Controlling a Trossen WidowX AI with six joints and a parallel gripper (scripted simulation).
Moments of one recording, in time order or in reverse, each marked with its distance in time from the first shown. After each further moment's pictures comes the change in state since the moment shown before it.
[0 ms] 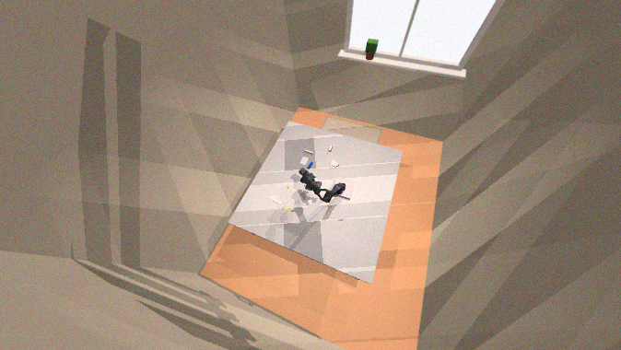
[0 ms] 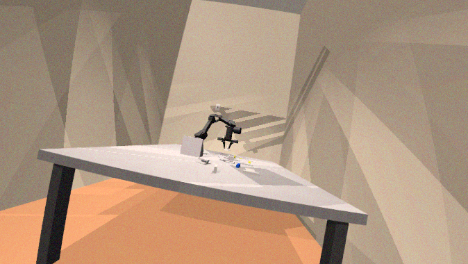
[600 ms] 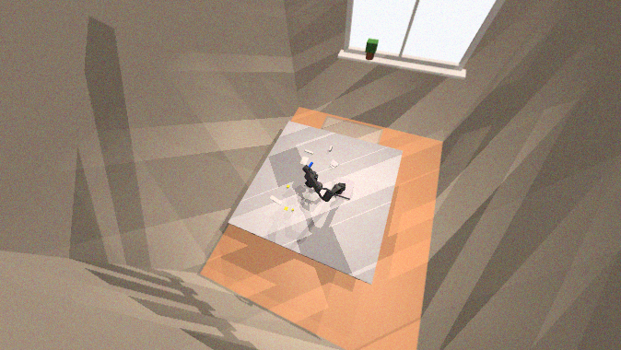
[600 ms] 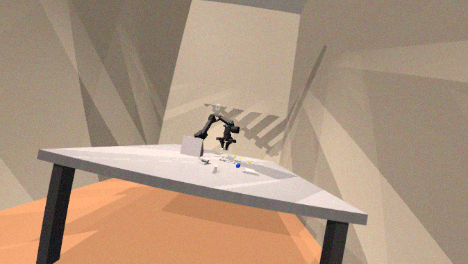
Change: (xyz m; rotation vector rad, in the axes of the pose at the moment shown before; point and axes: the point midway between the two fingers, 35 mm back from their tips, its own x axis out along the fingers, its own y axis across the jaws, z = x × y) arm 0.000 0.016 -0.027 0.521 0.001 0.002
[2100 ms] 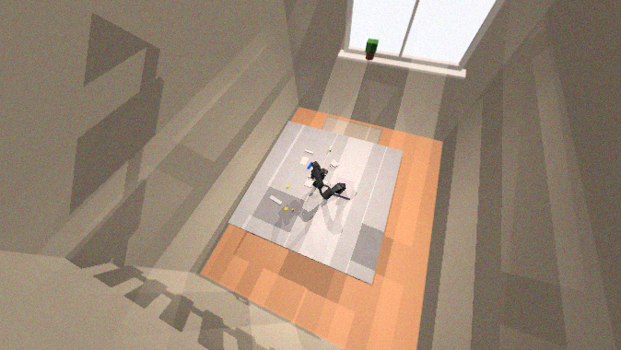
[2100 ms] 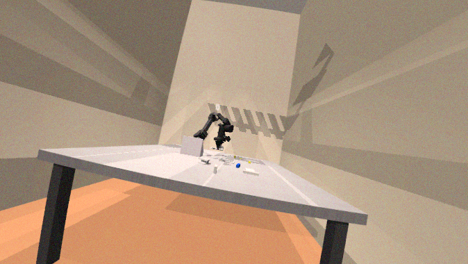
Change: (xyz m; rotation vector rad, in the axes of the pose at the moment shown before) arm 0.005 0.016 -0.061 1.154 -0.007 0.027
